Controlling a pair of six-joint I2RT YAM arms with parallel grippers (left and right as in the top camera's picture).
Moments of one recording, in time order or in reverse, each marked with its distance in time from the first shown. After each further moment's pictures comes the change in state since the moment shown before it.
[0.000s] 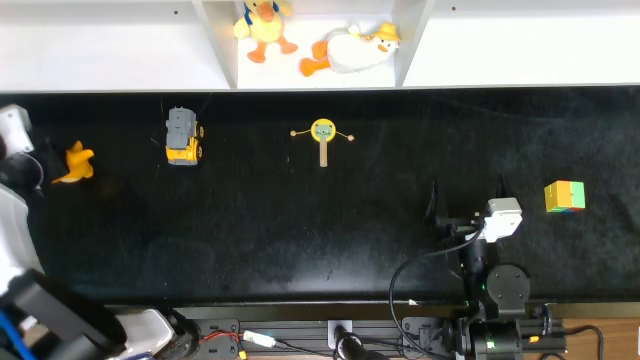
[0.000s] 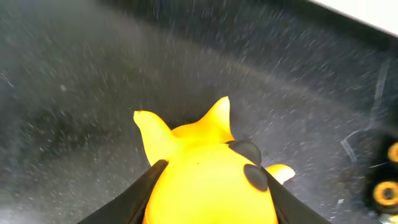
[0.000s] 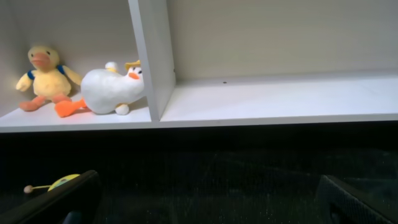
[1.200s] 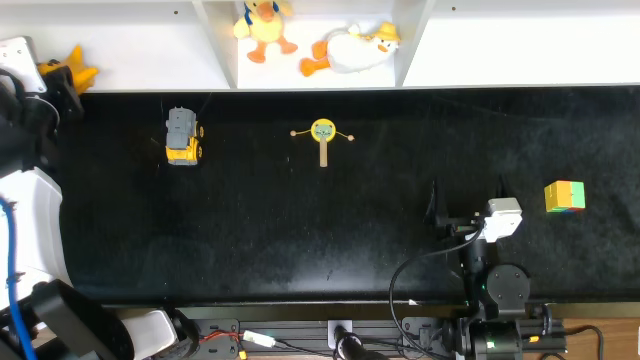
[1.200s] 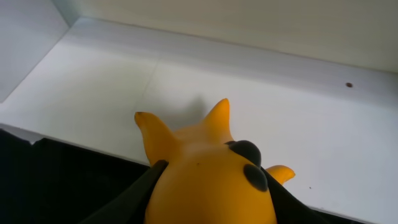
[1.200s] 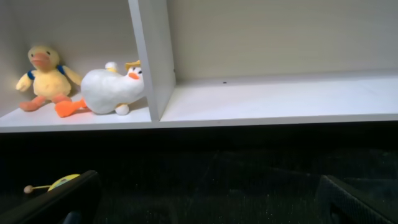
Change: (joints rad) left arm -0.218 -0.020 0.000 0.431 0.004 -0.133; right arm 0.000 0.000 0.000 0.000 0.000 0.000
